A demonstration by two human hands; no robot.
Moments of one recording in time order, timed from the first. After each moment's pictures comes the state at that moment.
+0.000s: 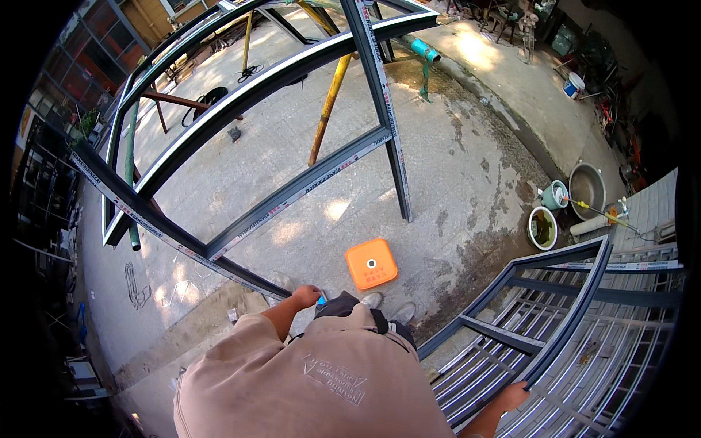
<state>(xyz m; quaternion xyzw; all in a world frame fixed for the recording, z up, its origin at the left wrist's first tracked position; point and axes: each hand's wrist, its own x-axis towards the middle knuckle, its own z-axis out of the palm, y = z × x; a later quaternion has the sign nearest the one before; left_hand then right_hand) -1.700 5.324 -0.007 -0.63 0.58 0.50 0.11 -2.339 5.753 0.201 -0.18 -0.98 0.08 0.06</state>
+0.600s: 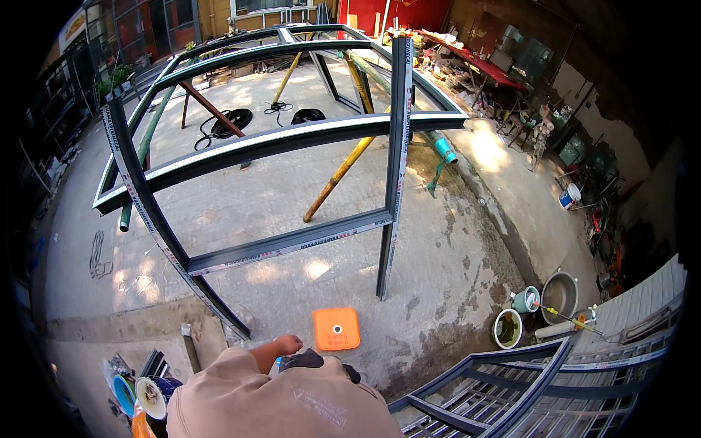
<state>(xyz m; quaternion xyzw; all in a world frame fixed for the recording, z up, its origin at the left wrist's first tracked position) -1.764 5.324 -0.021 -0.64 0.56 0.53 0.05 -2.338 5.675 0.185 -0.20 -0.95 0.07 0.24</state>
